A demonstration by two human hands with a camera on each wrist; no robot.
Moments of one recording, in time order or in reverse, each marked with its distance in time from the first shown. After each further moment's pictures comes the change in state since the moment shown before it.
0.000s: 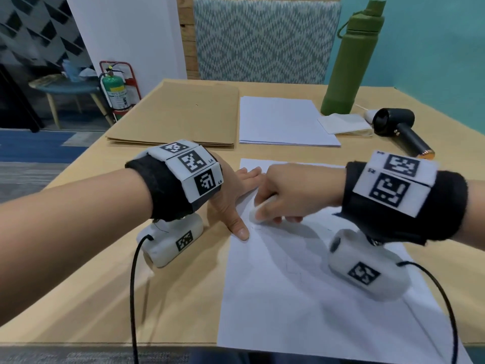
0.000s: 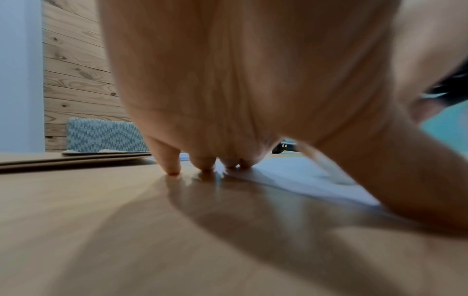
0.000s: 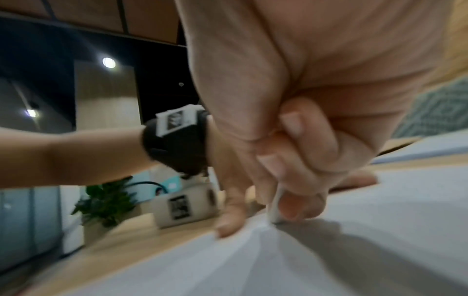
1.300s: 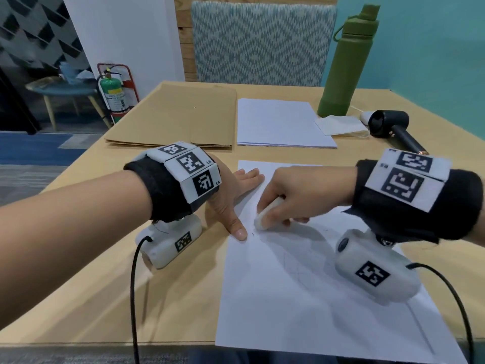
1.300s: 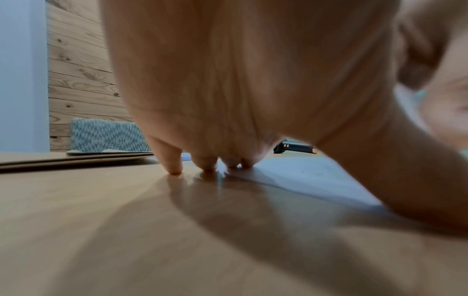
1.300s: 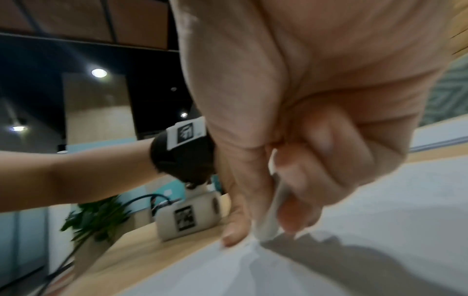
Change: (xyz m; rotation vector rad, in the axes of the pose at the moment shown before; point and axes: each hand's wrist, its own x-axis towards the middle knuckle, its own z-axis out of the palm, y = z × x) left_hand 0.006 -0.002 0.000 0.016 0.006 -0.012; right_hand -0.014 0.002 -0.003 0.022 -0.010 0.003
